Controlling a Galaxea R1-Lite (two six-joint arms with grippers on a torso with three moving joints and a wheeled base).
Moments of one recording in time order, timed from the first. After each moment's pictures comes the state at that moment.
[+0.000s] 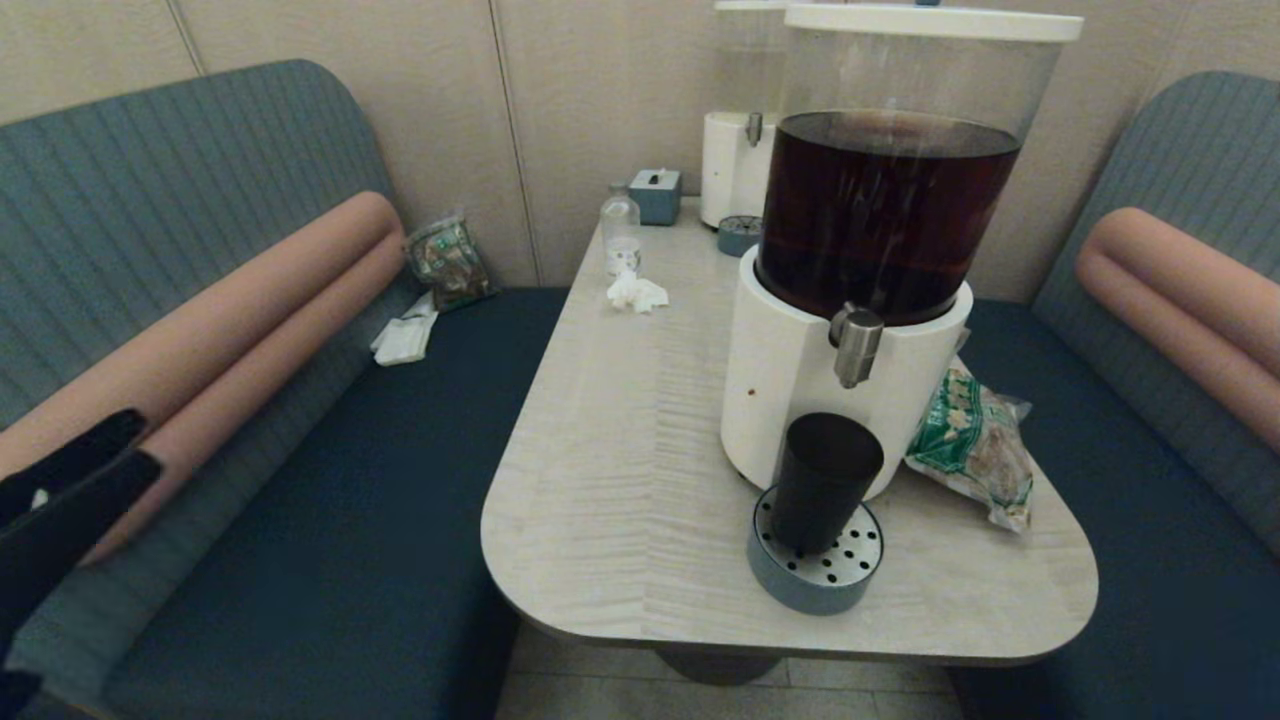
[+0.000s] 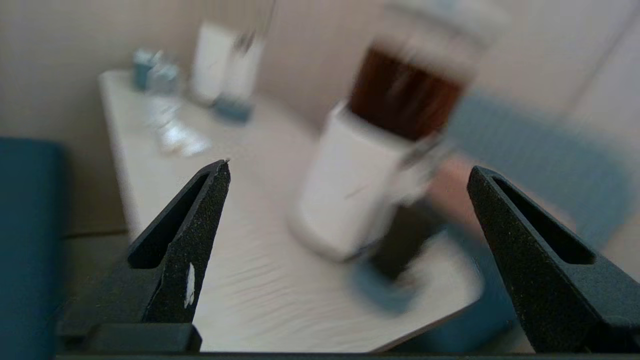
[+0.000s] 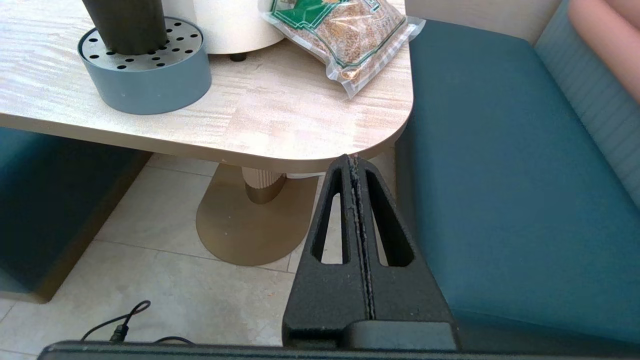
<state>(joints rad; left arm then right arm) 0.12 0.93 -0.03 -1.42 -0.62 -0.64 -0.01 0.00 0.00 0.01 0.03 -0.06</state>
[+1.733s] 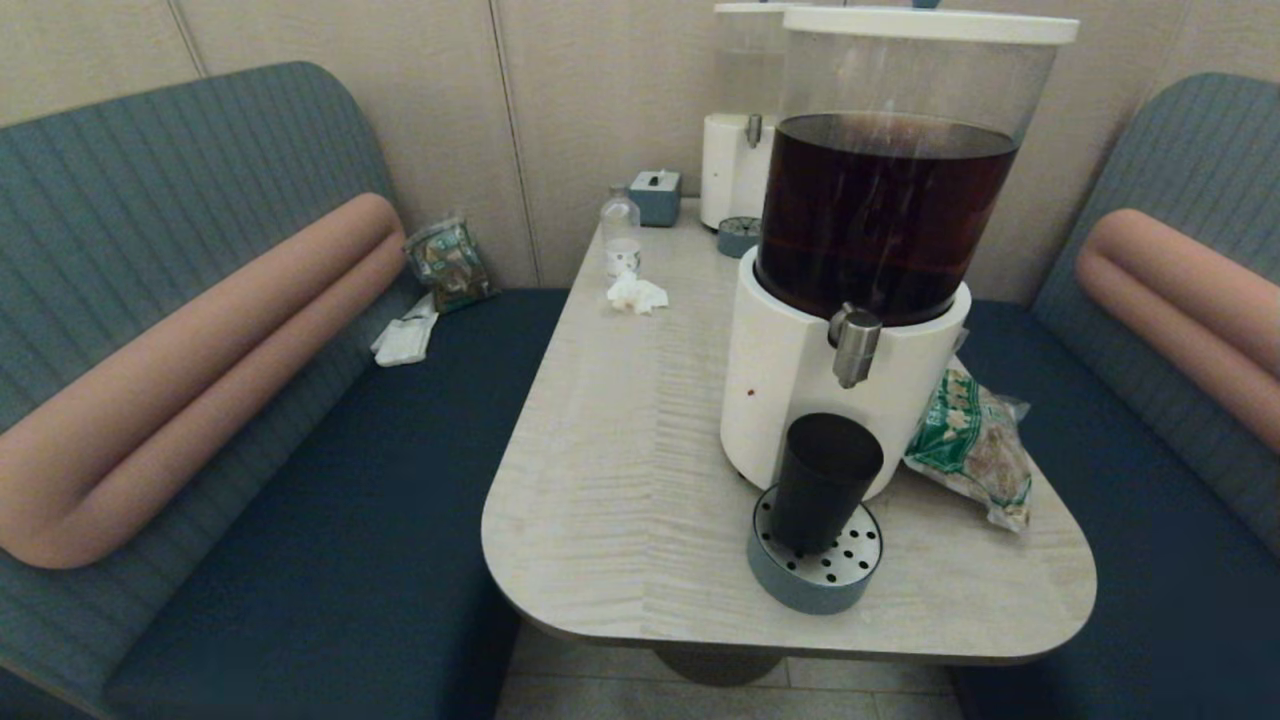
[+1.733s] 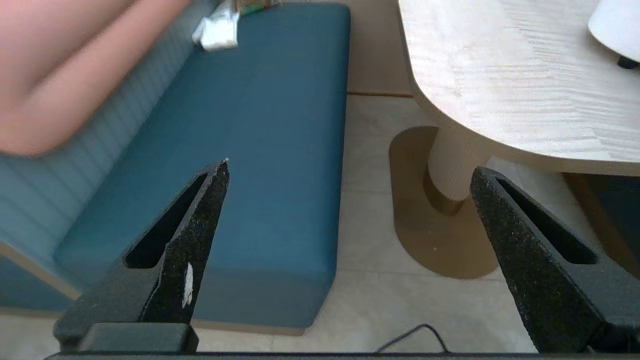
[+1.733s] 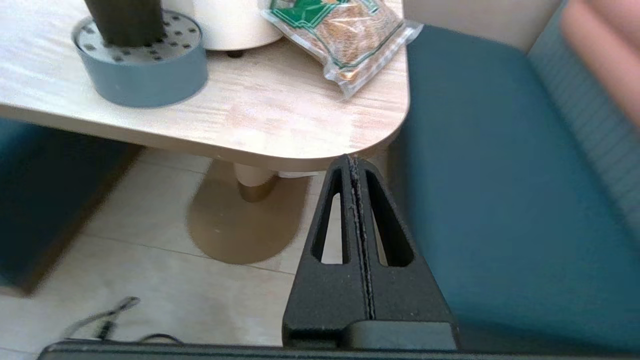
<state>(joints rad) -0.01 0.00 -0.01 0.01 0.01 -0.01 -0.01 0.00 0.00 0.00 0.03 -0.12</state>
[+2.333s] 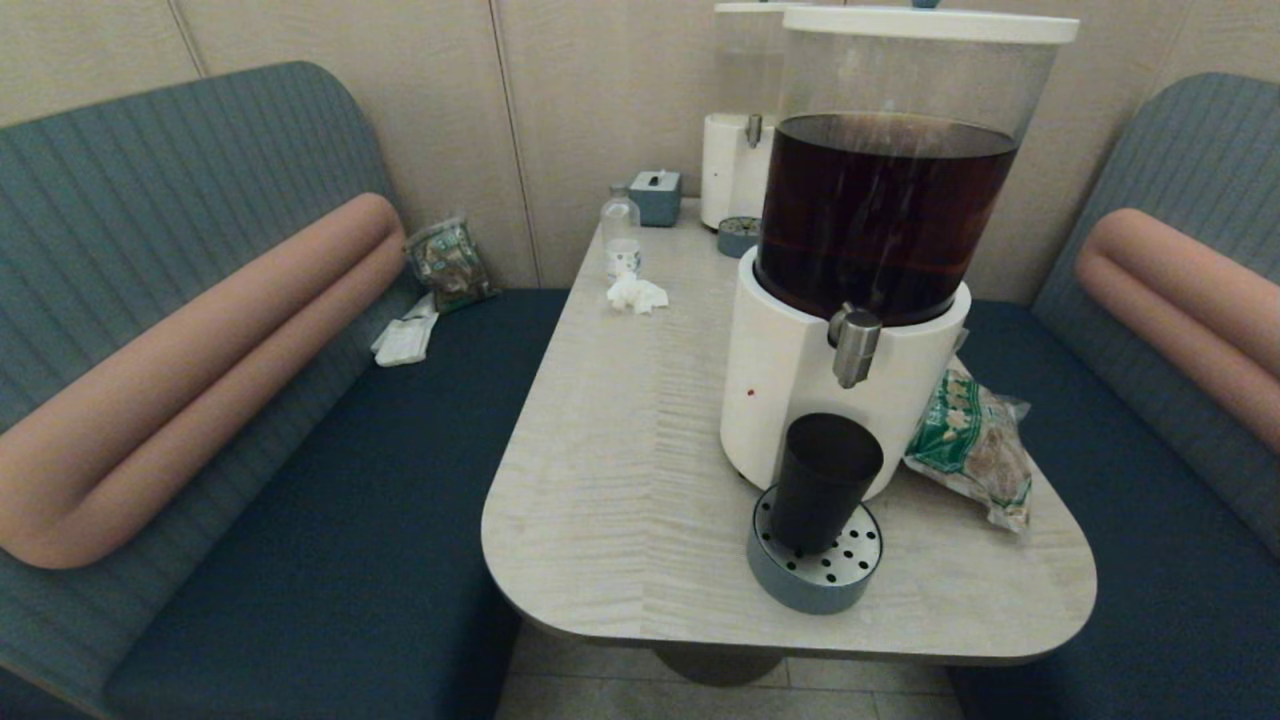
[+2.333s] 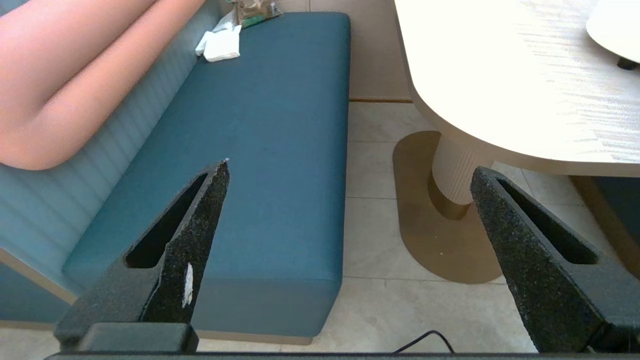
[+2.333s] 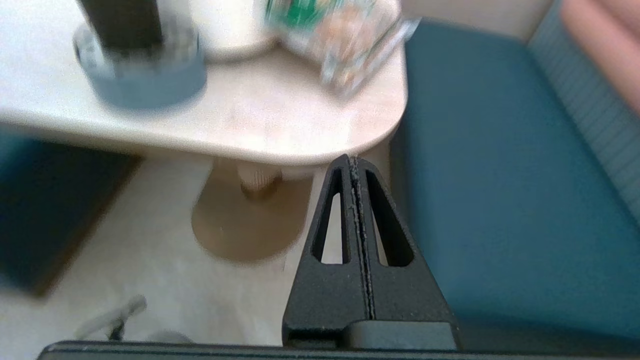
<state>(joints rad) -0.01 0.00 0.00 0.00 0.01 0.00 0.00 0.00 -0.07 0.07 0.01 -0.06</state>
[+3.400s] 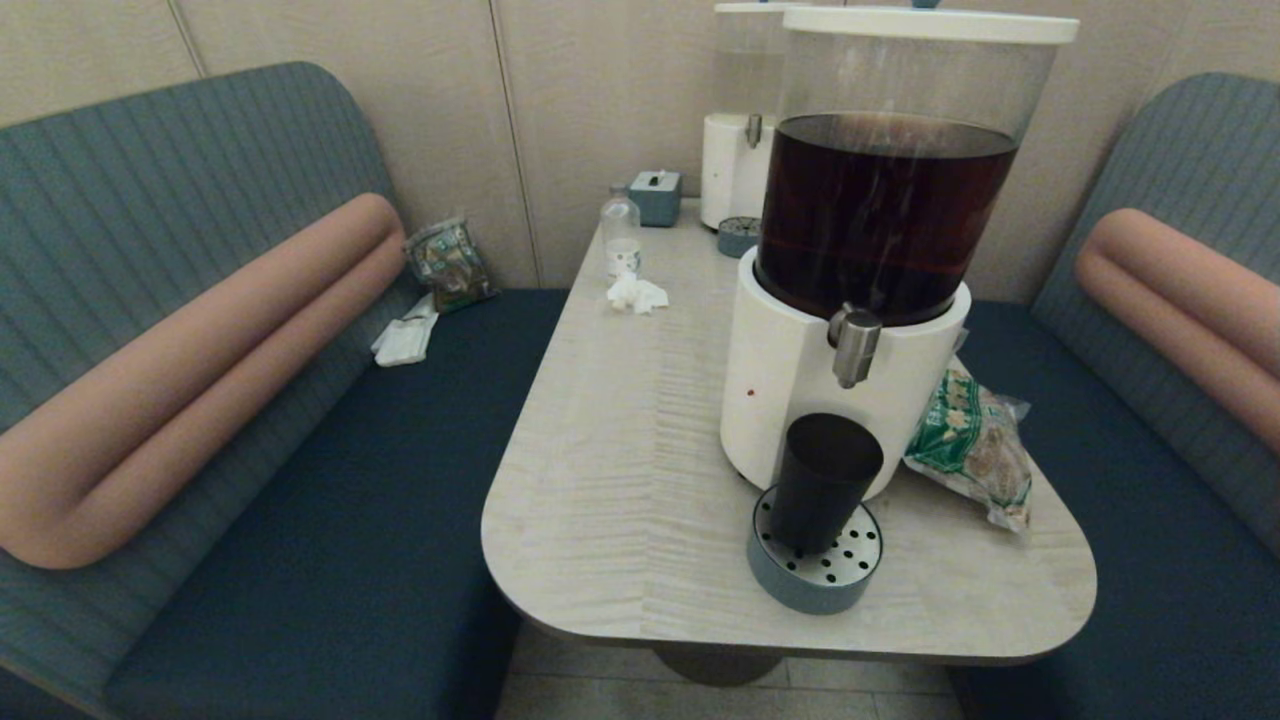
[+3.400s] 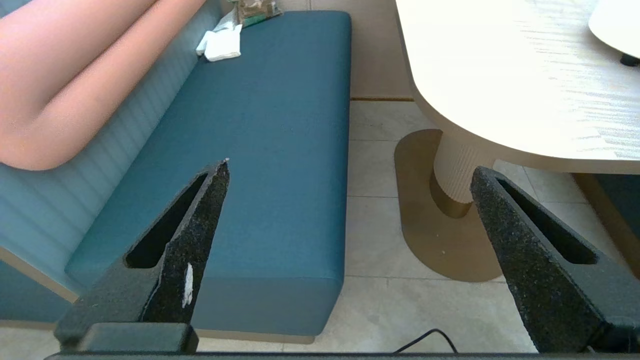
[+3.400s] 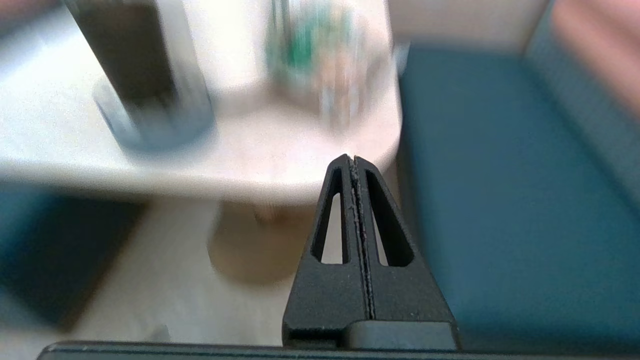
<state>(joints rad) -0.01 0.00 0.00 0.00 0.01 0.01 0.00 0.03 -0.23 0.12 0.00 0.03</state>
